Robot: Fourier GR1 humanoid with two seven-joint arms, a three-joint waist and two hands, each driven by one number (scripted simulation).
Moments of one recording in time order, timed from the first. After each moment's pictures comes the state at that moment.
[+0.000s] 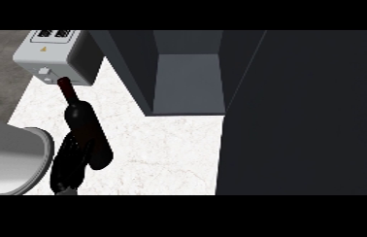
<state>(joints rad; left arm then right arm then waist) -0.08 0.00 0.45 -0.94 0.47 -0.27 -0.32 0.13 -0.22 0.41 -2.53 -0.05 -0.08 0.46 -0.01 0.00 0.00</state>
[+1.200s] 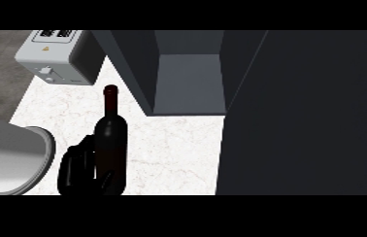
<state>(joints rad) 0.08 0.00 0.11 -1.29 0.30 -0.24 -0.55 0.12 -0.22 0.37 -2.52 -0.06 -0.07 0.45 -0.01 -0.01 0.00</state>
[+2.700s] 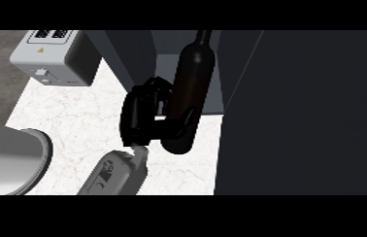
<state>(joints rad) -0.35 0.00 -0.38 -1.48 0.35 0.58 -0.12 0.17 -0.21 0.31 -2.51 -0.08 0.00 0.40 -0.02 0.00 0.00</state>
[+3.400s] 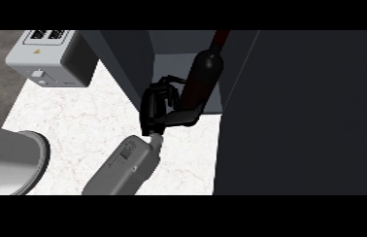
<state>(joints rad) -0.50 0.00 -0.44 -1.12 0.52 0.64 -0.31 0.19 -0.20 0.28 -2.51 -0.10 0.05 0.38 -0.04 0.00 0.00</state>
